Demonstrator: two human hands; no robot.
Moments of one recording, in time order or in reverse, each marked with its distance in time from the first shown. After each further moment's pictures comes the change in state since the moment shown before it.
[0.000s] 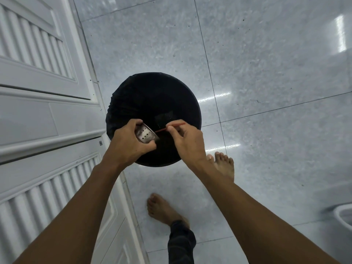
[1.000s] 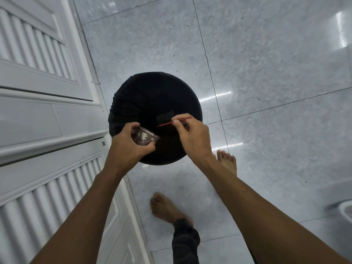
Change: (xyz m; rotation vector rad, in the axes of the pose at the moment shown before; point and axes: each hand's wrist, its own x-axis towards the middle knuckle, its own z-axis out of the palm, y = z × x) left_hand -0.021 -0.007 0.004 -0.136 0.078 -0.043; right_hand 0.003 0.003 -0.006 -0.003 0.111 -0.042
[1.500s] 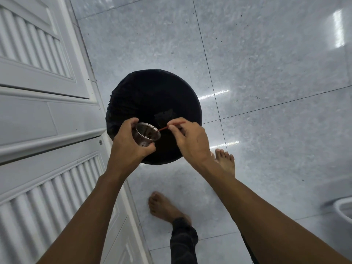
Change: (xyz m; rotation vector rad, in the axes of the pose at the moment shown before) left_hand -0.001 0.001 0.010 -0.024 0.053 0.061; right_hand -0.006 0.001 0.002 -0.168 -0.074 -0.106
